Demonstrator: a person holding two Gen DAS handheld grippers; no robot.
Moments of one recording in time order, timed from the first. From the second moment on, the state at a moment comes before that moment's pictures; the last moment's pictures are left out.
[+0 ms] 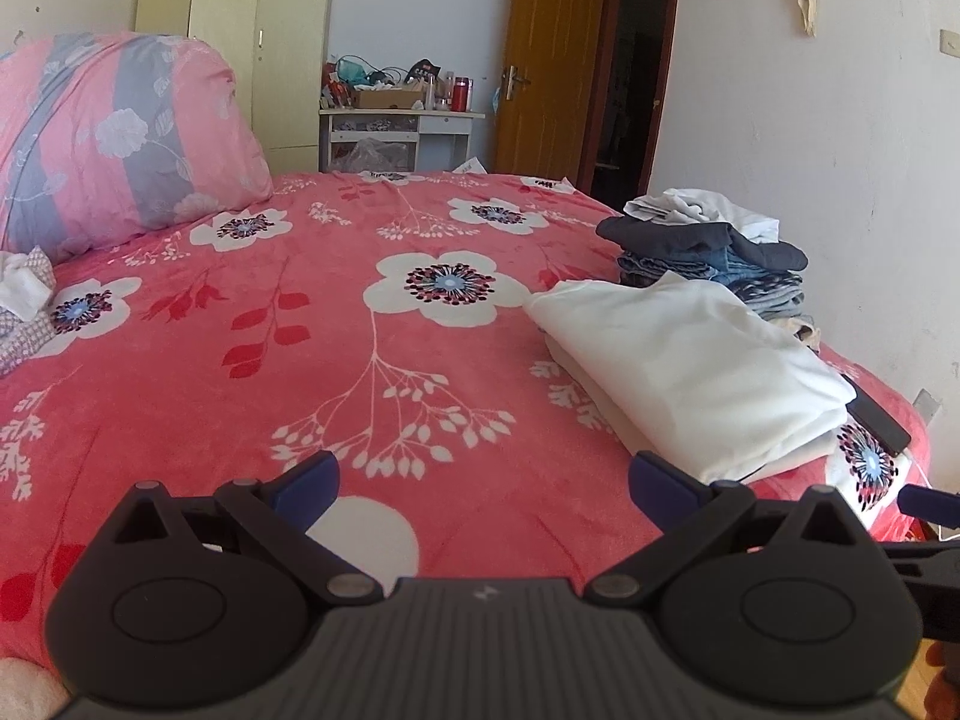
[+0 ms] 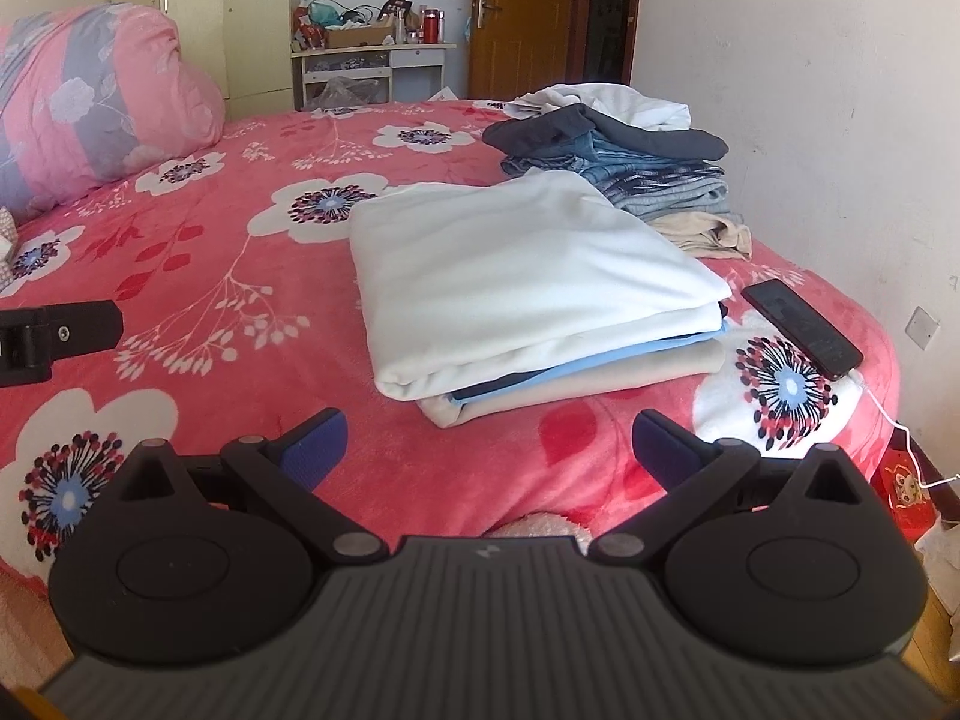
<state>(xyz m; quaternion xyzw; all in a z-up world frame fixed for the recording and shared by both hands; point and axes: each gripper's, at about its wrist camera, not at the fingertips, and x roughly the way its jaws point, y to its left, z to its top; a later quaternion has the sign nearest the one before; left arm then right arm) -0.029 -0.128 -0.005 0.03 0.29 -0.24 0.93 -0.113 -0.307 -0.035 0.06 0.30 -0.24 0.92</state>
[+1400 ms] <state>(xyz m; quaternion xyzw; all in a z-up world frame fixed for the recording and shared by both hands) -0.047 -0.142 -0.014 0.06 0.28 -0.25 0.93 -0.130 -0.307 -0.039 0.06 0.28 -0.25 0.92</state>
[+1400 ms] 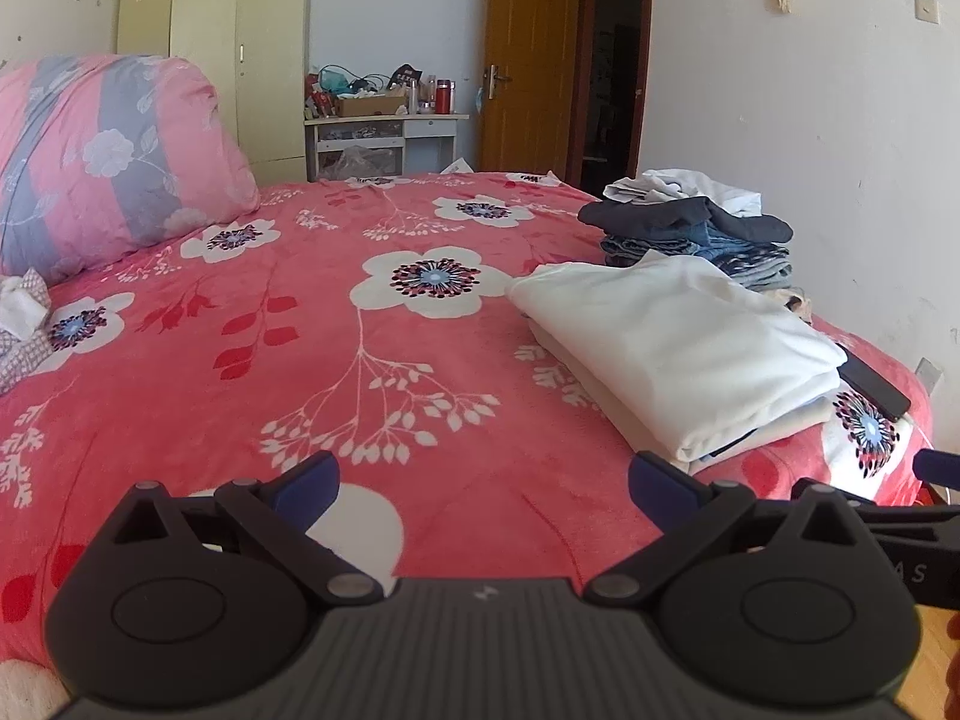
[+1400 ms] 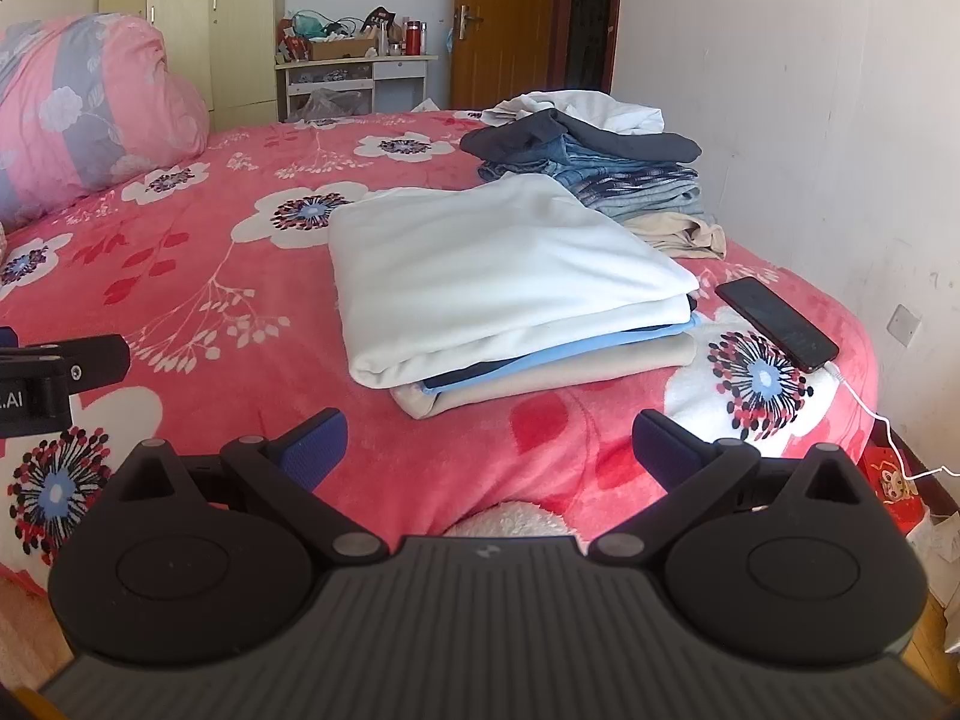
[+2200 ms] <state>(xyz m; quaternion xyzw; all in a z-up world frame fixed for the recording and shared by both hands) -0.053 -0.146 -0.012 0.07 0.27 -0.26 0.92 -0.130 -0.305 -0.038 0.05 0.28 -0.25 0.92</state>
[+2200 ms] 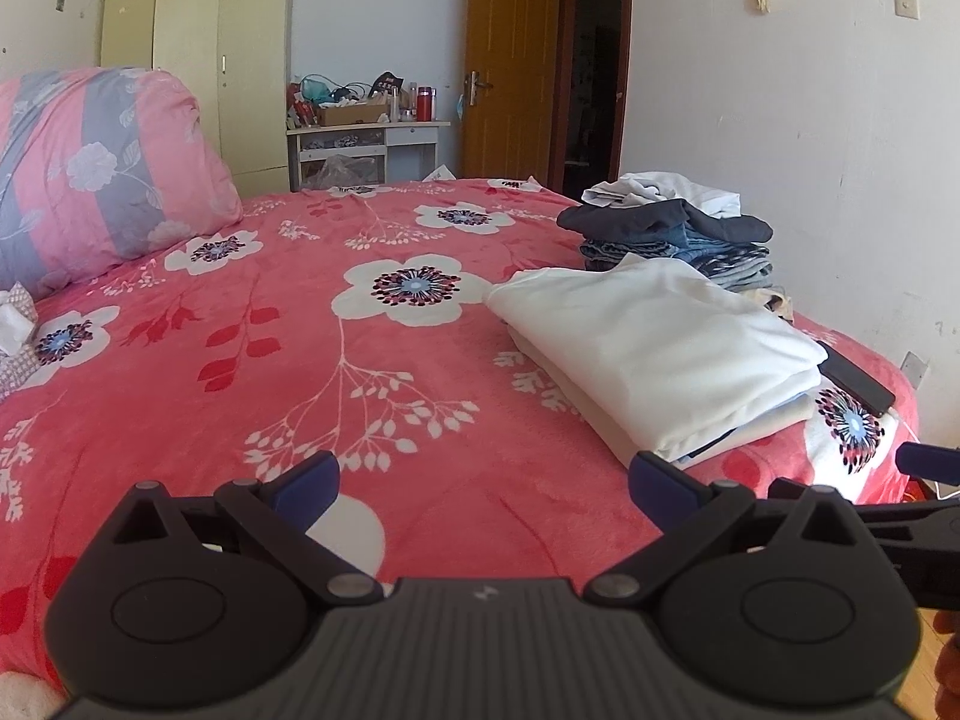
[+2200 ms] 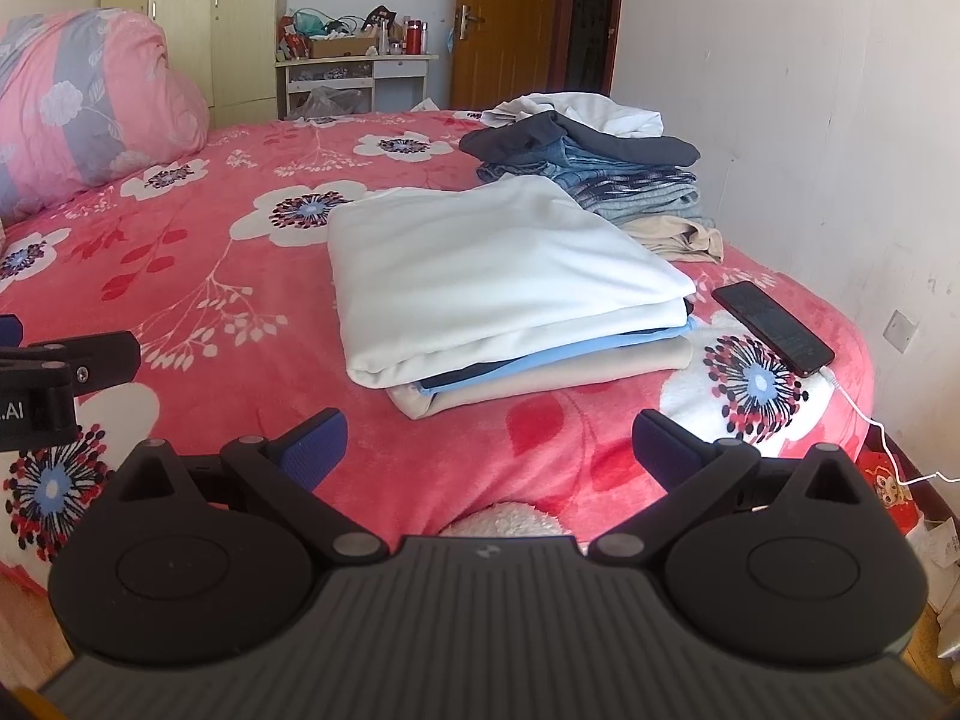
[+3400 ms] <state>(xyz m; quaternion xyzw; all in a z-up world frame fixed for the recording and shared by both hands) -0.045 -0.140 -0.011 0.06 0.27 -0.26 0.93 -0.125 -0.302 -0.039 0.04 0.29 -0.25 0.92</state>
